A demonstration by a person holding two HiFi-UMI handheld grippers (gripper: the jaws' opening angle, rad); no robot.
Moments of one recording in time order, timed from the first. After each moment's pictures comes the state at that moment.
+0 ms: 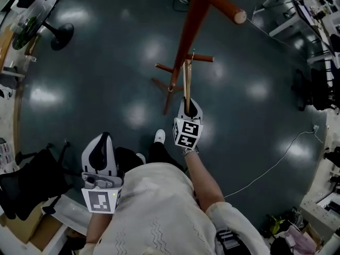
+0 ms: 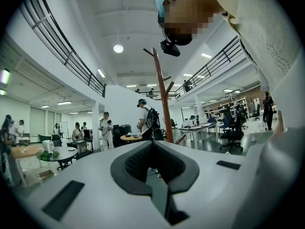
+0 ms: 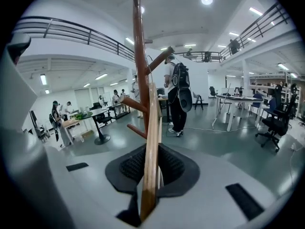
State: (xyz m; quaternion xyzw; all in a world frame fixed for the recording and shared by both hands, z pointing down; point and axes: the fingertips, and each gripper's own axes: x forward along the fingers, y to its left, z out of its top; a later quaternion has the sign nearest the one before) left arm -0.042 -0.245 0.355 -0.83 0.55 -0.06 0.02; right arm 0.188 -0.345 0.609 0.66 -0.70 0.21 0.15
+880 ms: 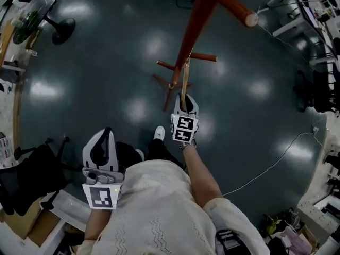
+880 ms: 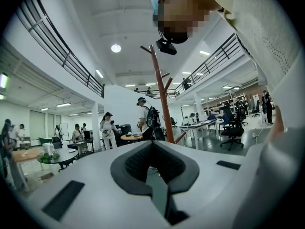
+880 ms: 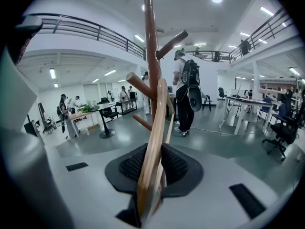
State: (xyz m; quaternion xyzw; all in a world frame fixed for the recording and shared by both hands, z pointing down) left arm -0.042 -0.253 0.368 -0.82 0.56 -0.08 0.02; right arm 0.164 -0.357 0.643 0.63 -0.74 0.19 0.18
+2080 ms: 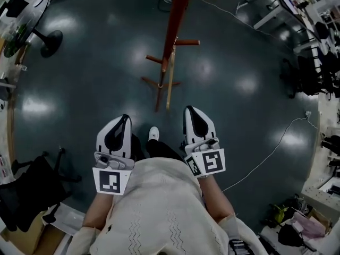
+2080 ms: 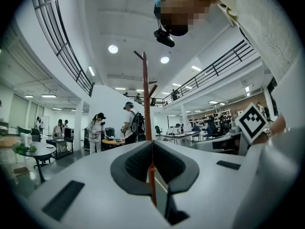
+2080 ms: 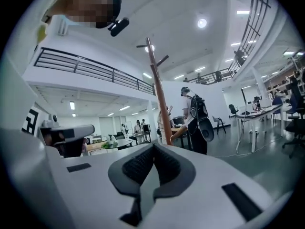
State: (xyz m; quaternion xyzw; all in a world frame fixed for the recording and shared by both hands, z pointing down) left arm -0.001 -0.226 0.376 -0.88 0.48 -0.01 0.00; right arm 0.163 -0.229 0.418 0.58 -0.81 0.10 -0.01
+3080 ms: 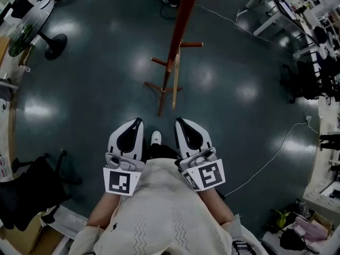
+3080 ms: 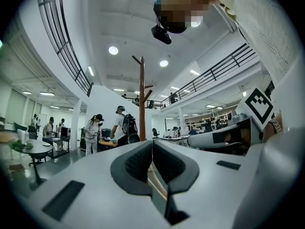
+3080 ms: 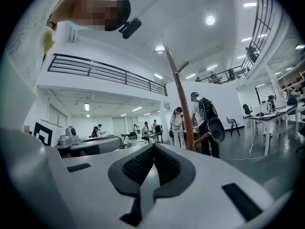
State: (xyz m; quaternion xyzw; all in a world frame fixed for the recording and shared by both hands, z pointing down) left arm 0.013 -0.193 0.365 -0.89 0.46 0.01 -0.01; right arm 0.110 -0.182 0.370 0.52 -0.85 0.09 -0.01
